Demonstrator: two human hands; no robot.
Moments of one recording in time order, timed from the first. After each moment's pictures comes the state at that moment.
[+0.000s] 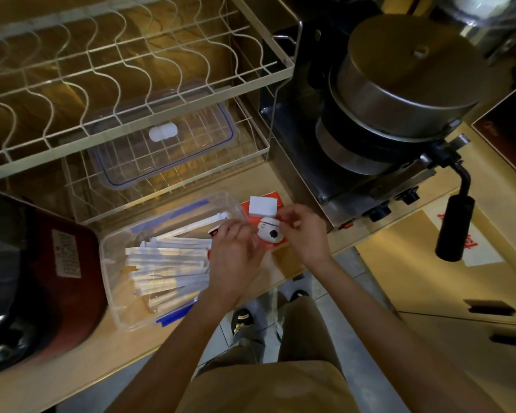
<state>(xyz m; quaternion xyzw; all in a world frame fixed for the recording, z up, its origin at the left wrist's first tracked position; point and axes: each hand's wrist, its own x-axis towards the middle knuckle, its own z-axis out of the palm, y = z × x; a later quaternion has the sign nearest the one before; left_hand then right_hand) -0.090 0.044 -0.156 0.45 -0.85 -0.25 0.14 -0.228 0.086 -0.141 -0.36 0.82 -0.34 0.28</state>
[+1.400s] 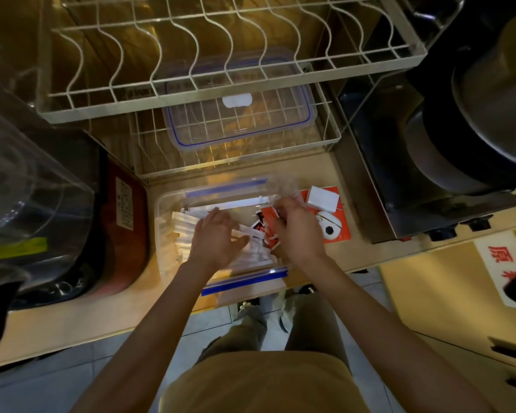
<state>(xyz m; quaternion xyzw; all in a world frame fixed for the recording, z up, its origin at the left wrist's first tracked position) 0.014 -0.012 -0.199 0.53 -0.81 -0.27 -0.04 -0.142 0.035 -0.154 -0.53 0.79 -0.20 0.25</state>
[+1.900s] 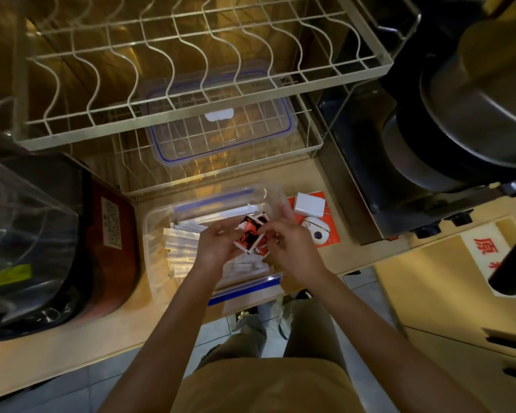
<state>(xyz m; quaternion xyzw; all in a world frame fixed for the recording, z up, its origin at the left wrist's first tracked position) -0.018 -0.005 -0.160 0.60 -0.32 -0.69 0.24 -0.152 0.057 -0.145 -0.55 0.71 -0.28 0.34</state>
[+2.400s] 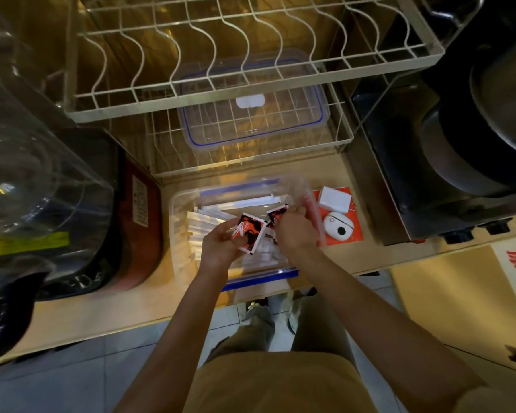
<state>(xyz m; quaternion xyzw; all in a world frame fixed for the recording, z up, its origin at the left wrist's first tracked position) 0.011 0.014 -0.165 0.64 -0.28 -0.65 0.27 -0.123 0.017 -0.176 -0.50 0.82 0.06 0.27</state>
